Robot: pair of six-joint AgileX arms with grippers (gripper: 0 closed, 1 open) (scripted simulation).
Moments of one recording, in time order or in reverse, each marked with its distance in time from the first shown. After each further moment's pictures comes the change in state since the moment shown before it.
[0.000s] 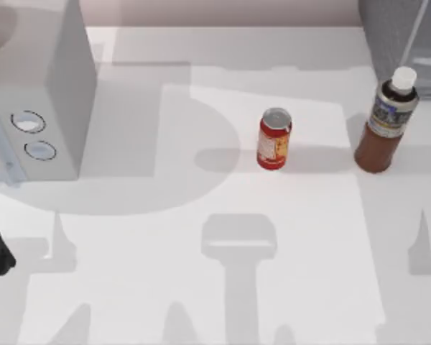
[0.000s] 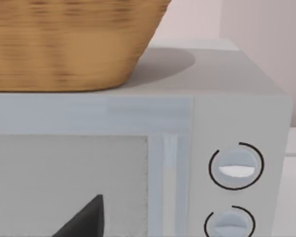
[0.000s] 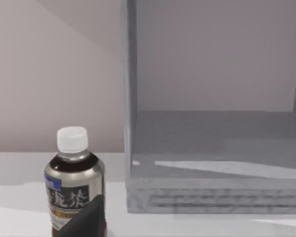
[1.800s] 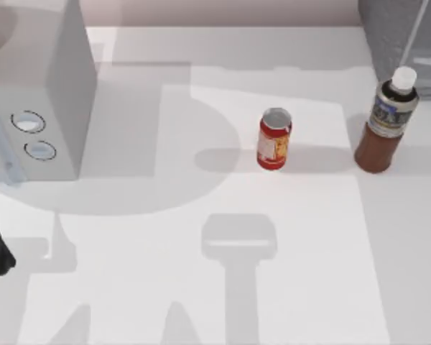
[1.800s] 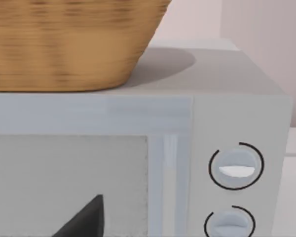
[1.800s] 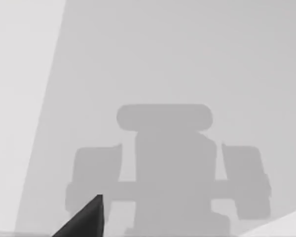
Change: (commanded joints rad) left arm 0.000 0.000 0.000 0.000 0.000 0.000; right arm -0.185 0.097 0.678 -1.352 -0.126 -0.231
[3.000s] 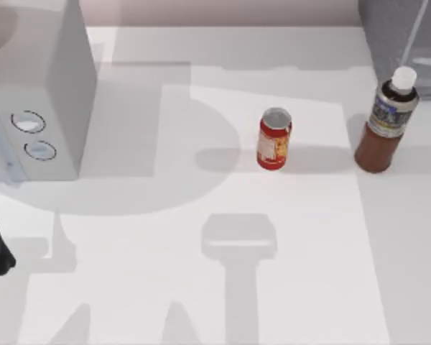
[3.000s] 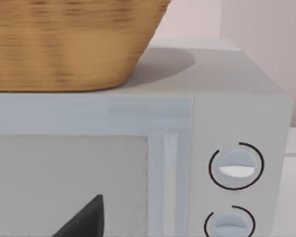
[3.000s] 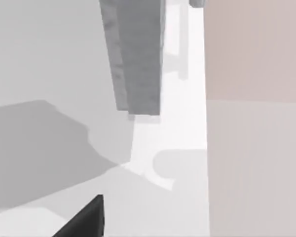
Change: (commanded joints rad) left arm 0.000 0.000 0.000 0.000 0.000 0.000; right arm -1.600 1.811 0.552 0.009 -0.805 -1.799
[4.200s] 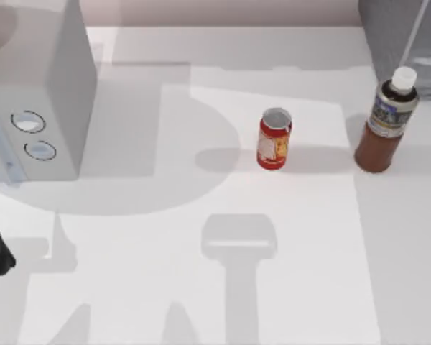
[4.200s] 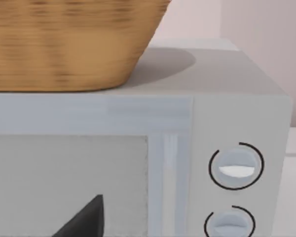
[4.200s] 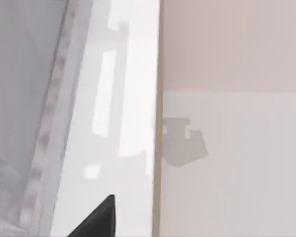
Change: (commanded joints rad) left arm 0.000 0.000 0.000 0.000 0.000 0.000; right arm 0.484 0.047 -0.016 0.695 0.084 0.826
